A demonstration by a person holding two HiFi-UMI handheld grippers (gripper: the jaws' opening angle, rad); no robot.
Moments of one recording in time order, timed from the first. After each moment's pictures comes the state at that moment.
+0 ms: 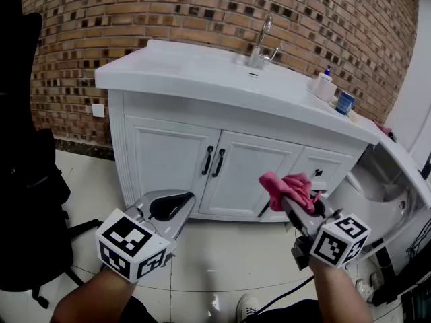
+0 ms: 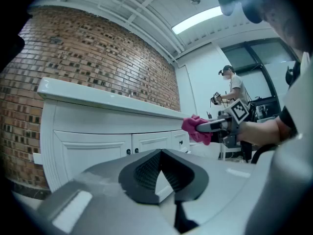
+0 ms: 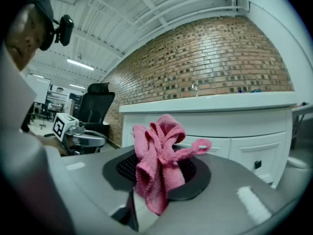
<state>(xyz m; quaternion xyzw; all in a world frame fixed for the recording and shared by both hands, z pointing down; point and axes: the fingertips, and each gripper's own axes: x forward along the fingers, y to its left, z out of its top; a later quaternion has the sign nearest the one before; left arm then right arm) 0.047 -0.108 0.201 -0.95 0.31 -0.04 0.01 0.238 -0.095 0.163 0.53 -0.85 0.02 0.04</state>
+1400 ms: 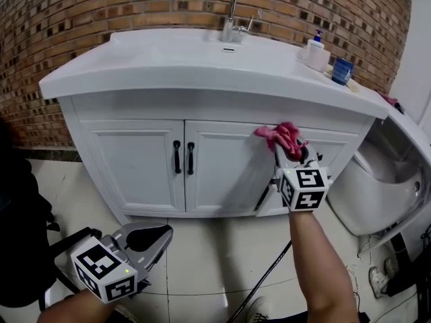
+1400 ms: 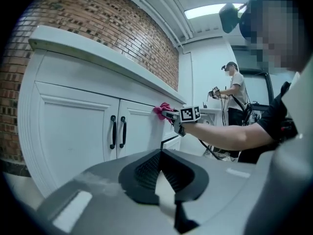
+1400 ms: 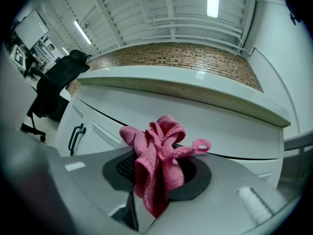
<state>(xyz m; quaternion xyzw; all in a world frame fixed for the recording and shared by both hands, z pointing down) 0.086 -0.115 0.285 -0.95 0.28 -0.10 -0.09 0.366 -0.285 0.193 0.66 -0.74 -0.15 0.06</state>
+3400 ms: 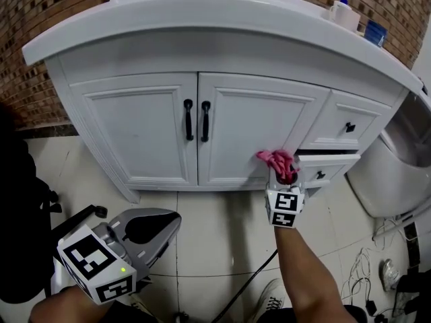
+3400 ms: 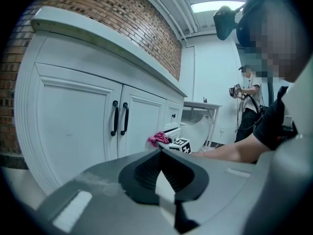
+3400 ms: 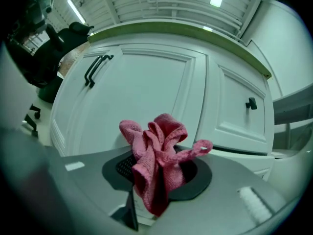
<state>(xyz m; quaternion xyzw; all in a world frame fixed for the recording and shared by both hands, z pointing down) 0.082 -0.120 0.318 -0.95 0.26 -0.14 -0.12 0.355 -0.291 0.432 0.71 -0.69 -0.09 0.12</state>
